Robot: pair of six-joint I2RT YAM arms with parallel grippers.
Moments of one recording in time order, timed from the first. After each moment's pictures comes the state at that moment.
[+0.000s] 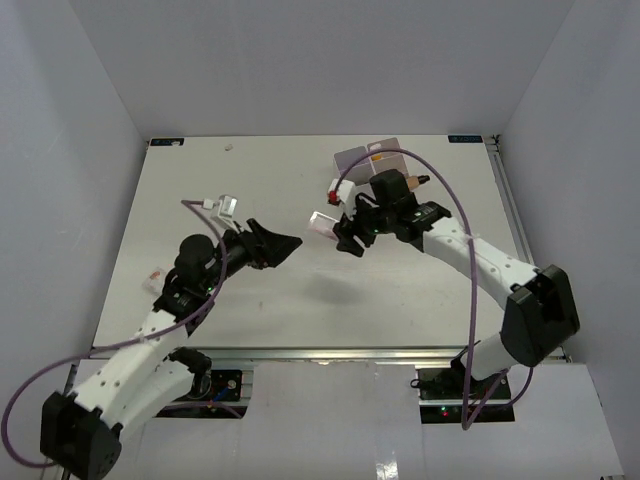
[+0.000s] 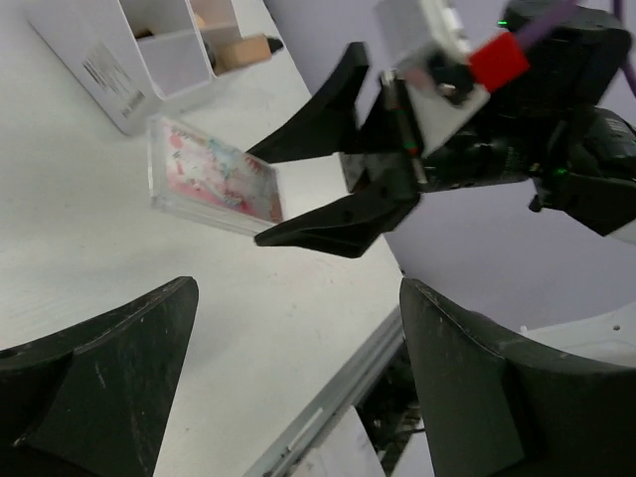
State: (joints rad) left arm -0.48 0.80 0.54 0.21 0.33 -0.80; right arm 0.64 1.49 1.18 -0.42 -0.43 -0.45
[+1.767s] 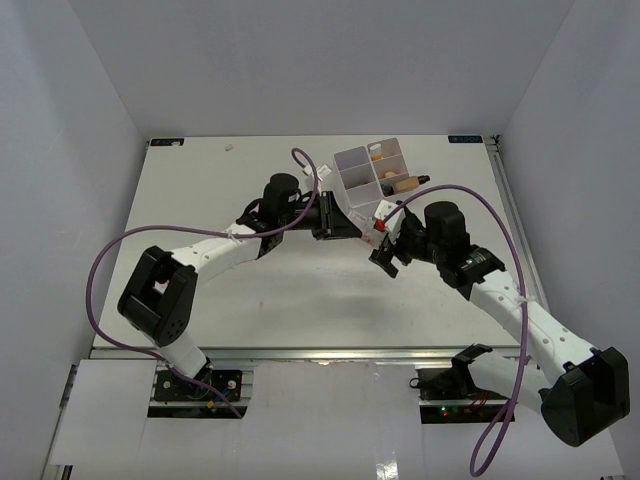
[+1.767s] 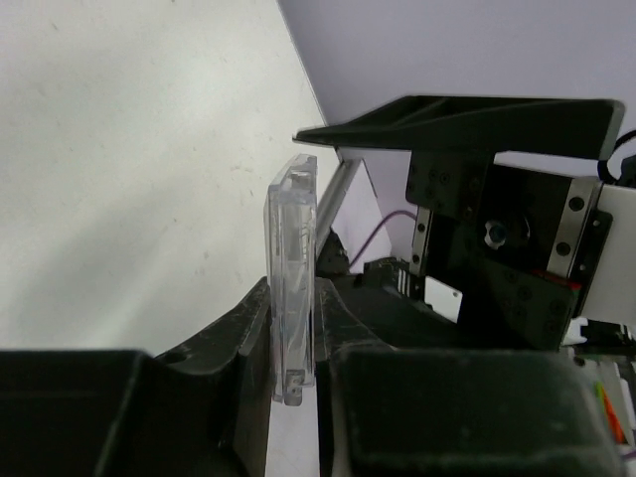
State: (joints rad) left arm -0.60 1.65 1.06 0.28 0.74 -0.89; right arm 0.50 1.04 0.79 -0.26 -0.42 -0.56
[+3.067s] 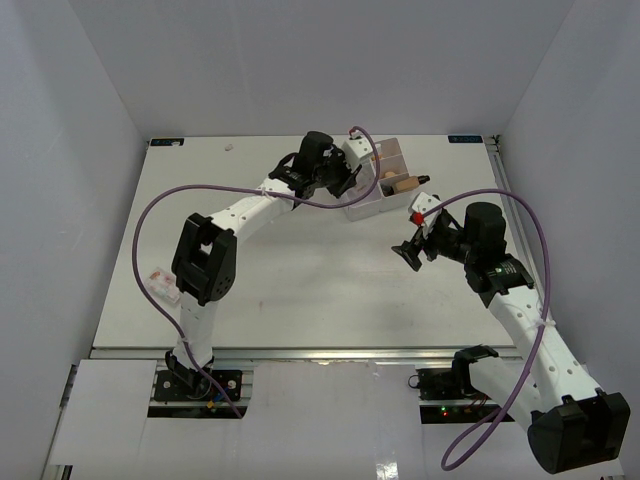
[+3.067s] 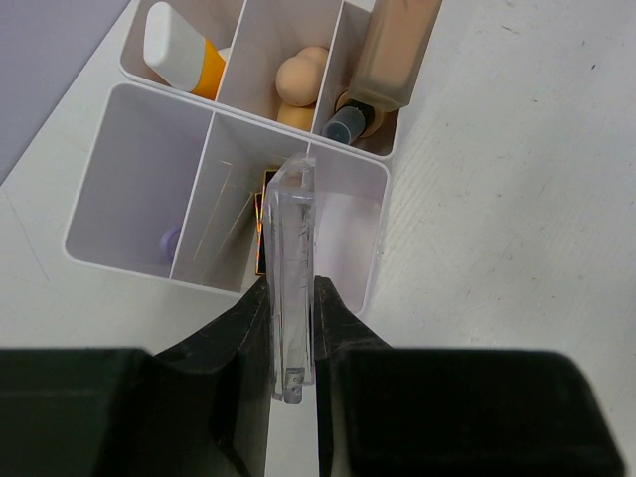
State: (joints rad) left arm -0.61 2.06 1.75 -0.17 0.30 0.34; right arm 0.25 0.89 0.75 -0.27 -0.60 -0.56
